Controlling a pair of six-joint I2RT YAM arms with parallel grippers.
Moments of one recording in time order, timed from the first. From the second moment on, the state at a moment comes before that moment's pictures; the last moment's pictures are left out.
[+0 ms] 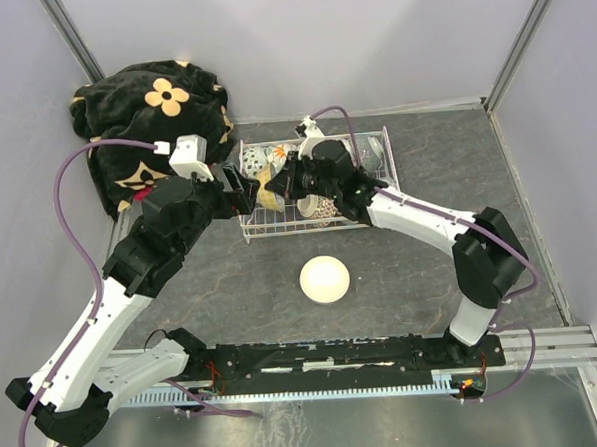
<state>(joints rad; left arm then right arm) -0.63 0.91 1.17 -0.50 -0.26 -0.40 0.75 1.72 1.33 0.11 -0.18 0.64</state>
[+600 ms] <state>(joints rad) -0.63 0.91 1.17 -0.50 -0.29 -0.38 0.75 1.83 1.14 0.42 -0.15 0.79</state>
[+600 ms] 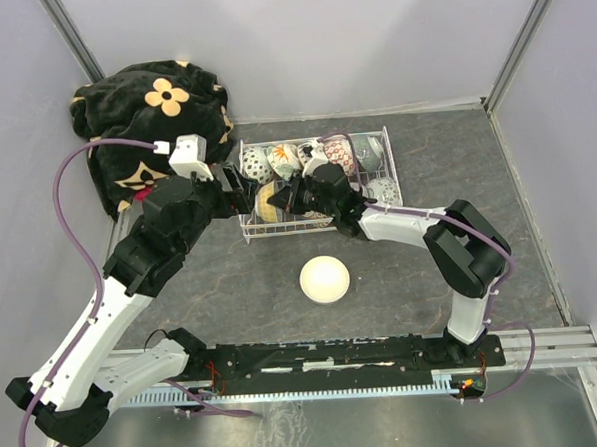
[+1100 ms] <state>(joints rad) -0.63 0.92 1.17 -0.50 -0.29 -0.38 0.74 1.77 0.98 0.57 -0.11 0.83</state>
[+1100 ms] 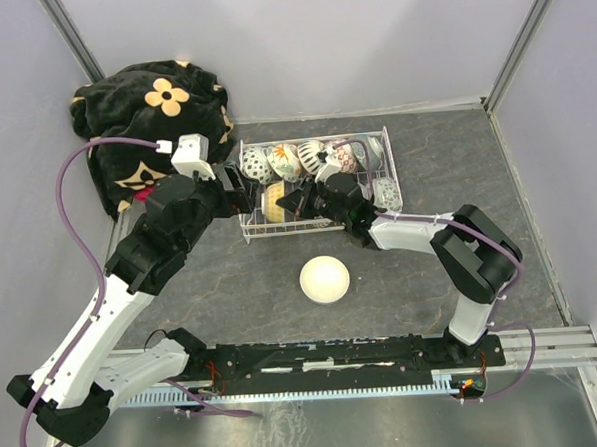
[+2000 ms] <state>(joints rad) -0.63 0.92 1.17 -0.50 -0.29 -0.38 0.72 1.62 0.93 0.29 -0.02 0.78</state>
